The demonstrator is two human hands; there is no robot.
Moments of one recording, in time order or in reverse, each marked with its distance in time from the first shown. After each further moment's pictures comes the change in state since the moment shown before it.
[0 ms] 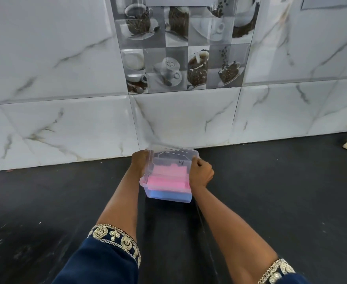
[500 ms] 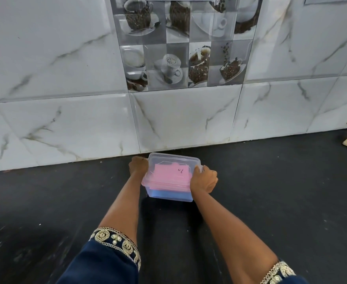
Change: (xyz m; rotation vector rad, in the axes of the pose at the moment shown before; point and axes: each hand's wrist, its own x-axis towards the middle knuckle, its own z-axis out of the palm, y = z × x) left_hand 0.011 -0.021 -0.012 0.626 0.264 0.144; right_hand -0.008 0.019 -0.001 -0.320 -0.007 0.147
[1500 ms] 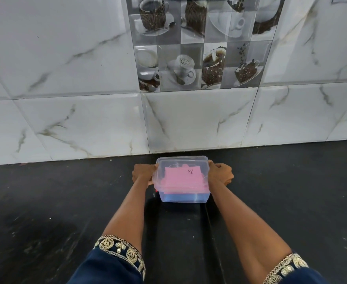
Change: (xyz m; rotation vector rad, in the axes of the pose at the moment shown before) left_hand 0.002 -0.017 0.000 -0.161 0.042 -0.237; right_hand 0.043 -0.017 -0.004 0.312 -0.037 0.138
